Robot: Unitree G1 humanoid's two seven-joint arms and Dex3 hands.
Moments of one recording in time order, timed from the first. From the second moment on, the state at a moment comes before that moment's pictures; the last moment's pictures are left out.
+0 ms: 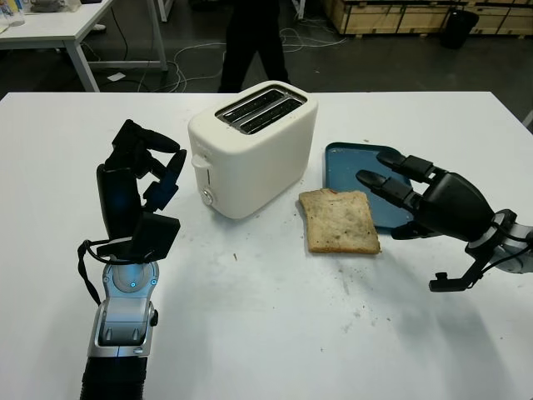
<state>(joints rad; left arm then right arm) -0.15 0.08 0.07 -0.10 0.26 -0.24 0.26 -0.77 -0.84 0.76 1.14 -1.23 -0.82 -1.15</state>
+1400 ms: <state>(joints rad) -0.15 0.07 0.07 -0.11 0.26 -0.24 0.26 -0.85 -0.72 1.09 1.21 -1.43 -0.51 -1.40</state>
